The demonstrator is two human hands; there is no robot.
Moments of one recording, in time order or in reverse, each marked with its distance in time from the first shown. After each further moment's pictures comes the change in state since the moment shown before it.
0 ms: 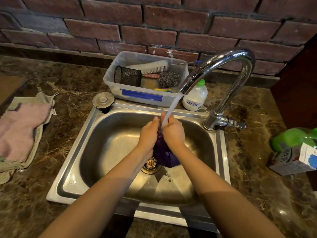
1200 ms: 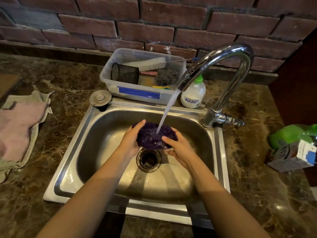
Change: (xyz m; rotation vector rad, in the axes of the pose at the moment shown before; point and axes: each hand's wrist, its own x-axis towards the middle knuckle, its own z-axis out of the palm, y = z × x) left_hand 0.015 -0.012 -0.049 -0.252 -0.032 -0.211; right_hand -0.033 0.051 -0.013 0.857 -0.344 0.360
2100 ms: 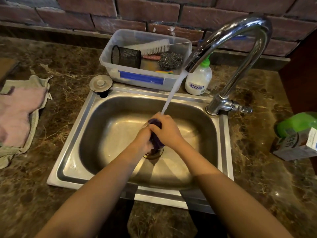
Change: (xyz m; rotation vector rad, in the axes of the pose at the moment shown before) left_hand -0.002 -0.041 0.015 -0.085 0.057 -0.191; right_hand 0.017 0.005 0.043 -1.021 0.068 -0.366
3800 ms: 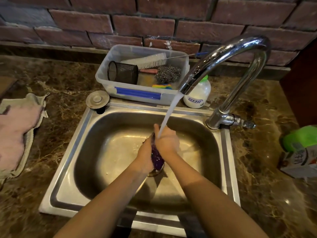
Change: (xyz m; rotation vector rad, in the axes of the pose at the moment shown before) left_hand 0.005 -0.001 0.009 -0.217 -0.131 -0.074; right_hand 0.040 0.007 0.017 -0.045 0.212 0.371
